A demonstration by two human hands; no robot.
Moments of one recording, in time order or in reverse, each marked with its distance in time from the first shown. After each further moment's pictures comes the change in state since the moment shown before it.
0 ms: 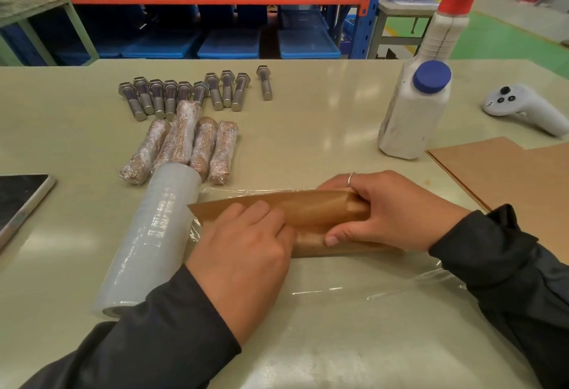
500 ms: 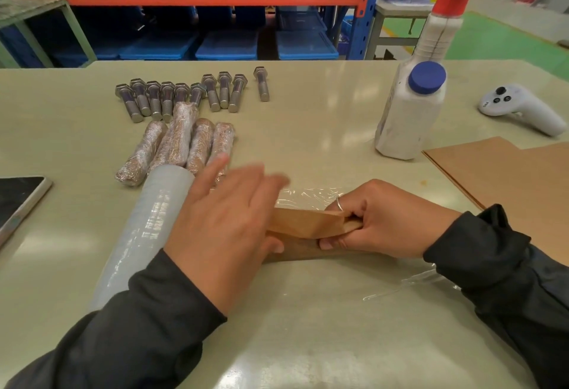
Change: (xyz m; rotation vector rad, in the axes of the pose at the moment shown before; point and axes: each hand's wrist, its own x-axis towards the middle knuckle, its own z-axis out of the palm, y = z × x) left_hand 0.011 -0.013 -0.017 -0.133 -0.048 -0.154; right_hand -0.002 -0.004 0.004 0.125 -0.089 -0.050
